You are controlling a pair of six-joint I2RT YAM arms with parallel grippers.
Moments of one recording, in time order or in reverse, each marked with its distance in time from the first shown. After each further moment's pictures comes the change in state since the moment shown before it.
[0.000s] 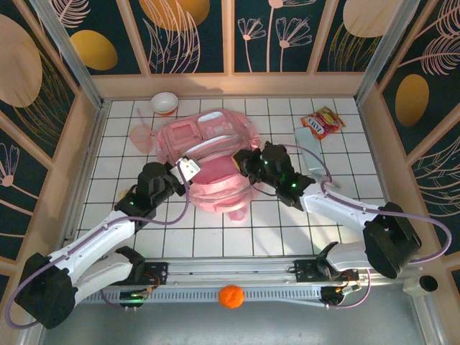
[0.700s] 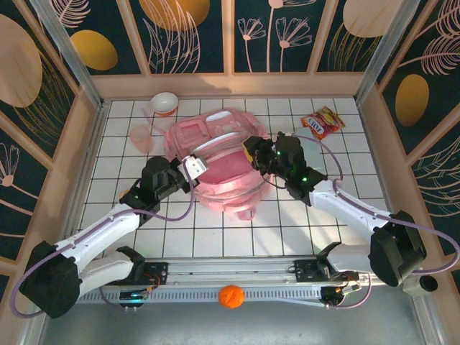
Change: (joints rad) left arm -0.004 0.087 0.050 0.061 0.163 0.043; right arm -0.124 -0.061 0.043 -0.061 -0.047 -0.089
